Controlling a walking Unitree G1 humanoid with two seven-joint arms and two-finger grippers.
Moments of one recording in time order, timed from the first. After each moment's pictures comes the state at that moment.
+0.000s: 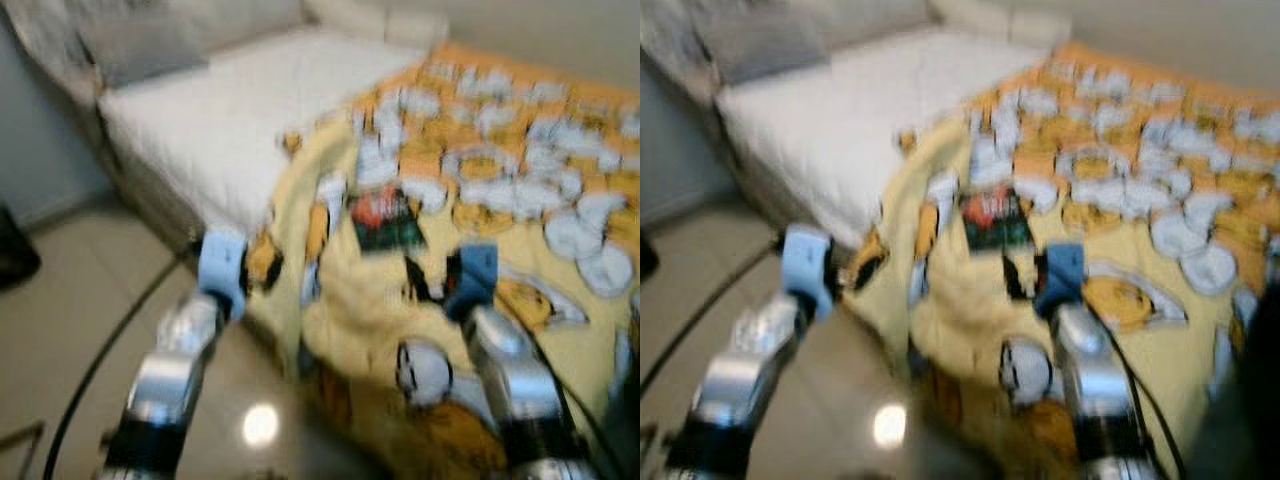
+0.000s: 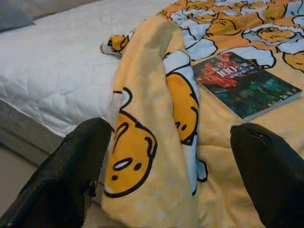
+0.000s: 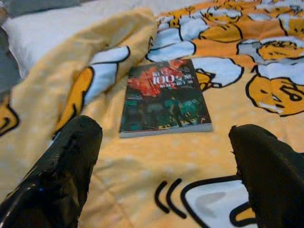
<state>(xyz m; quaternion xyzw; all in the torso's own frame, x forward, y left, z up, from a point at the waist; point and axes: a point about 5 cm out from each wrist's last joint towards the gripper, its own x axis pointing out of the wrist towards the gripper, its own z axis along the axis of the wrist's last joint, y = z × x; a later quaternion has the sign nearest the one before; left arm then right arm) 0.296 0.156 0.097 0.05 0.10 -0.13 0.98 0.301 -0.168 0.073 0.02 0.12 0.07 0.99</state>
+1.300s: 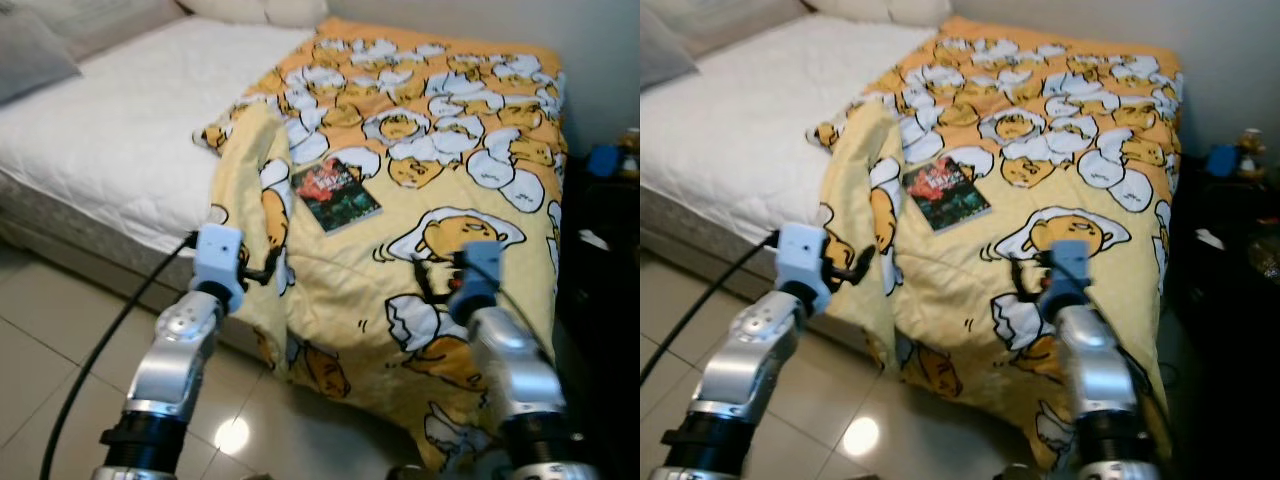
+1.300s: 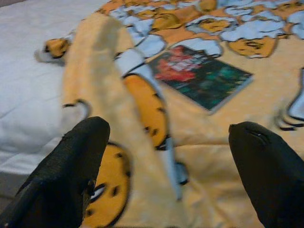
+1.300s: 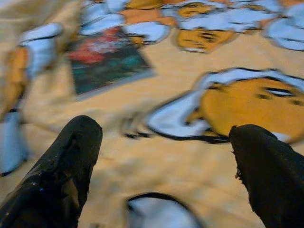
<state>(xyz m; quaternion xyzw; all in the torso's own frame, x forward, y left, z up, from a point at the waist) 0.301 0.160 0.103 0.05 0.09 -0.11 0.99 0.302 -0.168 0.071 0.02 0.13 0.06 0.99</state>
